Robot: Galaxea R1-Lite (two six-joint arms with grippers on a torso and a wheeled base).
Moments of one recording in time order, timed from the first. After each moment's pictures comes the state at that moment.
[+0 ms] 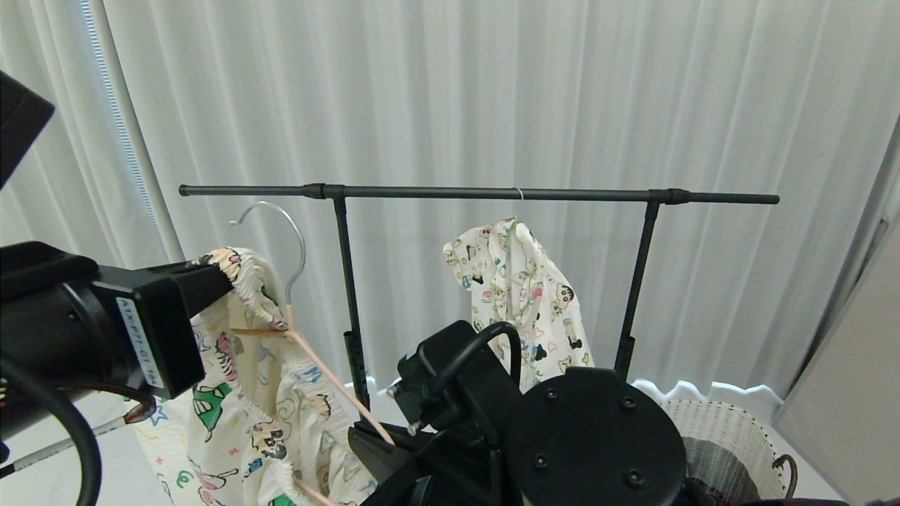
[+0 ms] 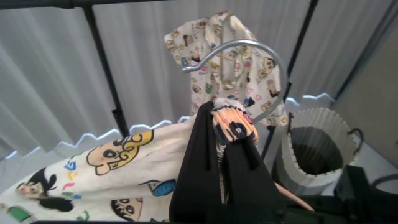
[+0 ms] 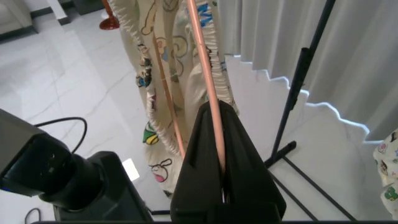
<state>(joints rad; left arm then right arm) -0.88 1.11 -0.91 0.06 0.57 -0.13 1.32 1.87 -0.94 -0.75 -0.23 0.32</state>
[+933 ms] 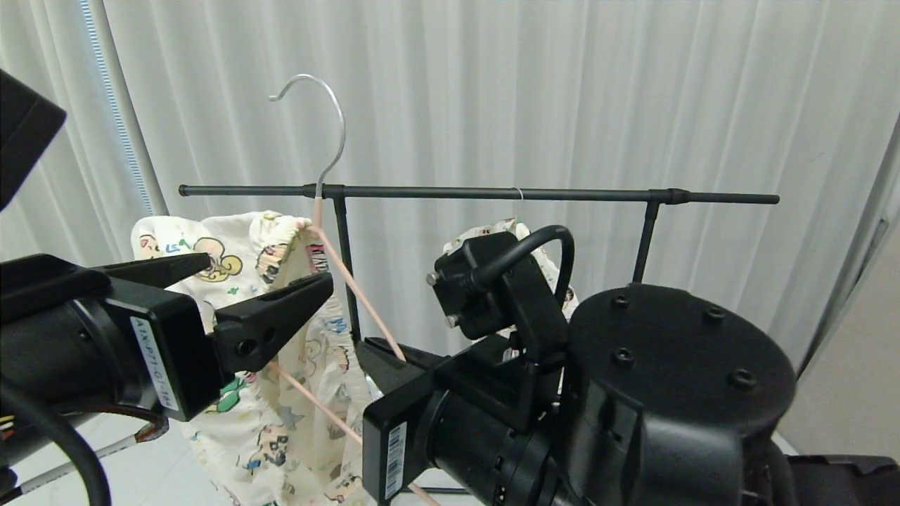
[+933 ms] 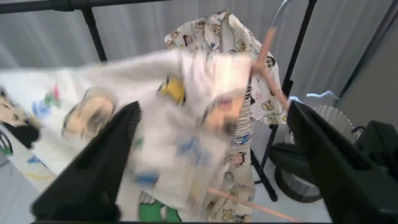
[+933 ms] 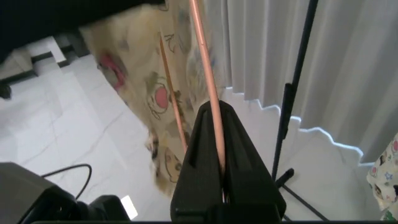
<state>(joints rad) -0.97 1.13 -0.91 0.06 0.63 -0.13 1.30 1.82 -1.01 -0.79 -0.30 0.31</state>
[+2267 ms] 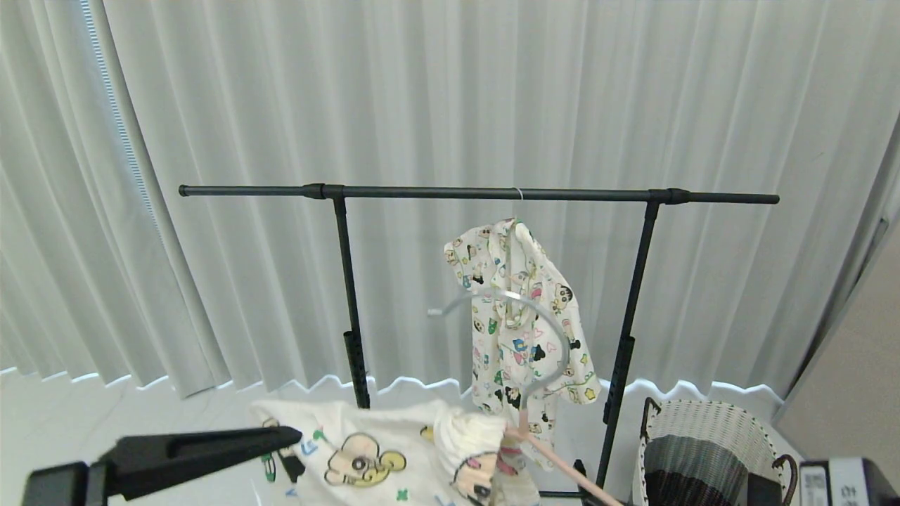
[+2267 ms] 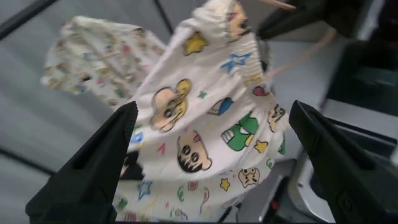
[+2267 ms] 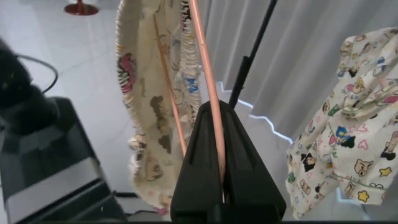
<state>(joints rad) -1.31 0.98 -0.67 0.05 0.27 0.18 1.37 1.35 -0.26 -0.96 -0.30 0.03</state>
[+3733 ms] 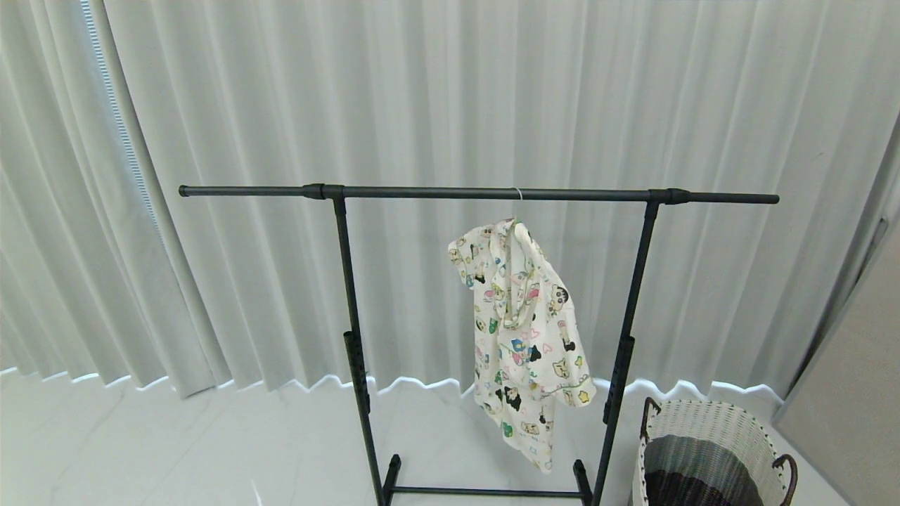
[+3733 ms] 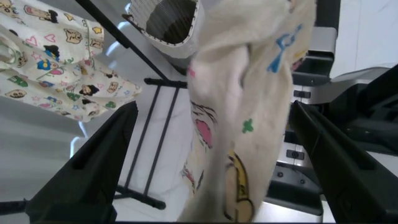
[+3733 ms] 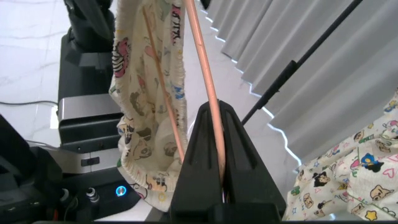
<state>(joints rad) -1.35 1.15 -0.51 -0.03 0.07 0.16 1.60 1.30 -0.10 -1.00 -0.30 -0.10</state>
